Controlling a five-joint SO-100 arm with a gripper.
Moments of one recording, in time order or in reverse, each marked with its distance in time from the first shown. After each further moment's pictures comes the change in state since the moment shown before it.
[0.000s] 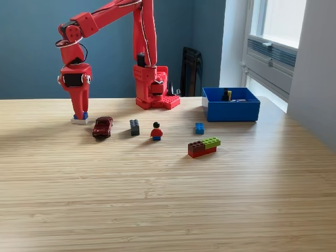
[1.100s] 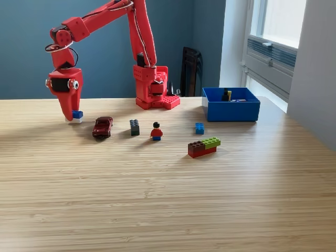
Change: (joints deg) arm -0.2 -7.6 -11.2 -2.5 16.1
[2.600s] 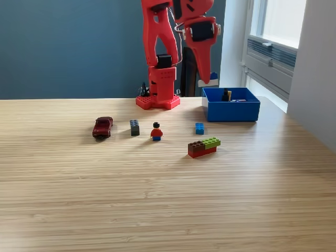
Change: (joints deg) arm -93.3 26.3 -4.9 17.7 67.0
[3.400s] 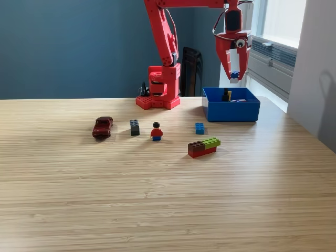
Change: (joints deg) arm -39.8 0.0 10.1 0.0 -11.6
